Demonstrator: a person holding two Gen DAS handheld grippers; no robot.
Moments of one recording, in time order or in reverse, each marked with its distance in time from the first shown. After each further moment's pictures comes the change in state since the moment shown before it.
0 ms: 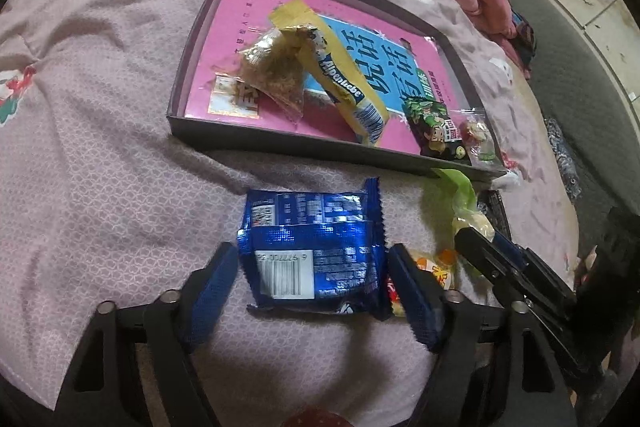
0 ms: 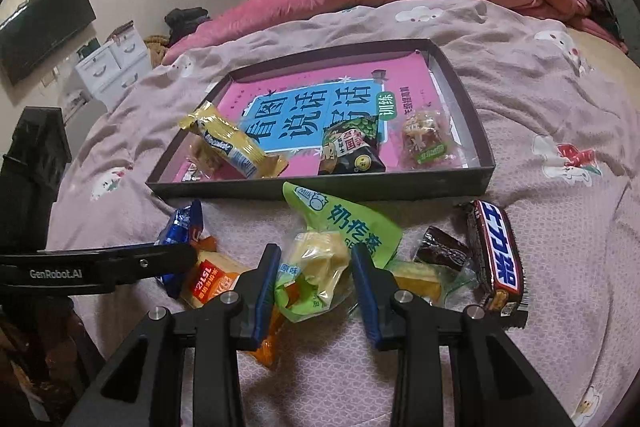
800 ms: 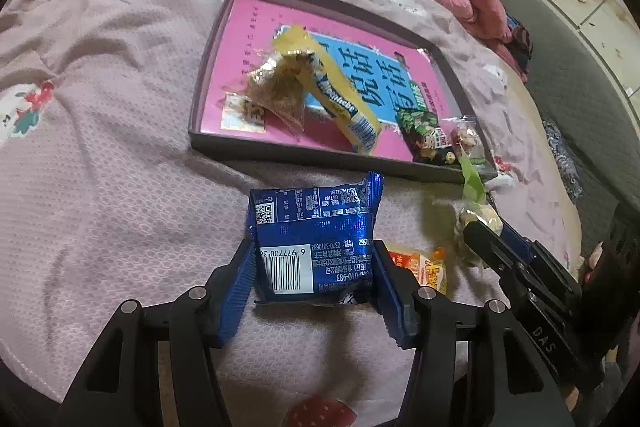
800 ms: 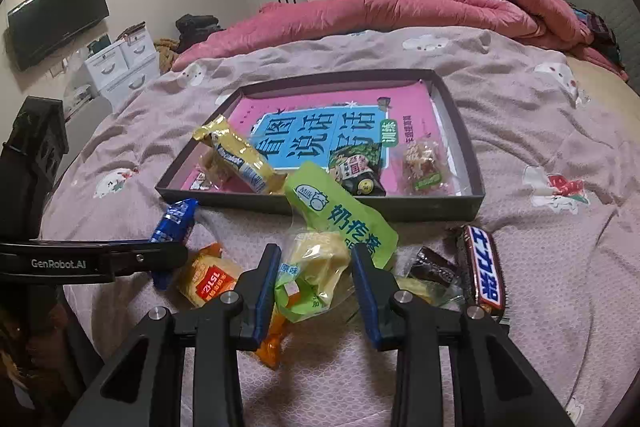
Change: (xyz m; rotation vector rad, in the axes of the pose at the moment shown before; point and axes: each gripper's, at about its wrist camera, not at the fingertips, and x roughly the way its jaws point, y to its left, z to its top) left arm -0.027 0.002 -0.006 0.025 -0.058 0.016; right arm -0.019 0.009 0.000 -0.069 -0.078 -0.021
